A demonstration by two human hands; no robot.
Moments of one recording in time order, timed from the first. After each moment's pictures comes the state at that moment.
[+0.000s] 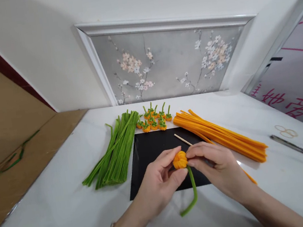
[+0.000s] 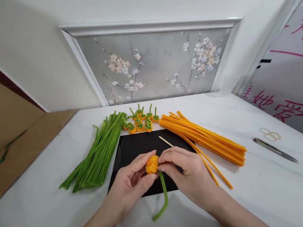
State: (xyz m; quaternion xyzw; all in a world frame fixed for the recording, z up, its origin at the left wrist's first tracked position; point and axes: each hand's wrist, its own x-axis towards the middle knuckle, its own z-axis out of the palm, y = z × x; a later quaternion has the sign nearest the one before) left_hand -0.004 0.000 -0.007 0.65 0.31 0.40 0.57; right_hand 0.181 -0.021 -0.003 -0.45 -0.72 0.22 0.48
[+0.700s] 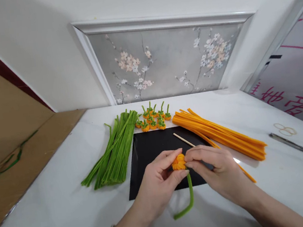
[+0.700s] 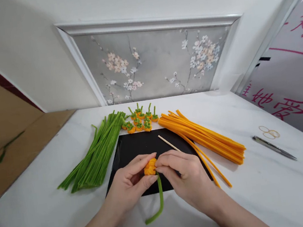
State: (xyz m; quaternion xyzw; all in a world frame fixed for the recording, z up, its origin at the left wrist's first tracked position) left_hand 0.000 0.000 -0.005 0.67 0.34 0.40 0.53; right_hand 0.177 -0.024 -0.002 -0.41 -0.74 0.17 0.50
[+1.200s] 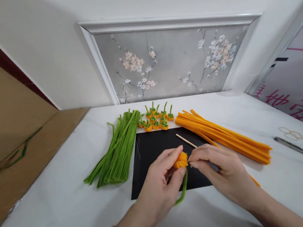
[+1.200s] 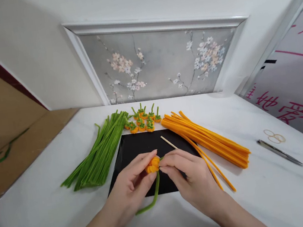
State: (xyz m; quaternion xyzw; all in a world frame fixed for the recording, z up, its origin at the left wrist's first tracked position) left_hand -0.003 -0.005 0.001 0.74 0.34 0.39 0.44; right_hand 0.182 -0.024 -0.005 -0.41 -0.76 0.16 0.48
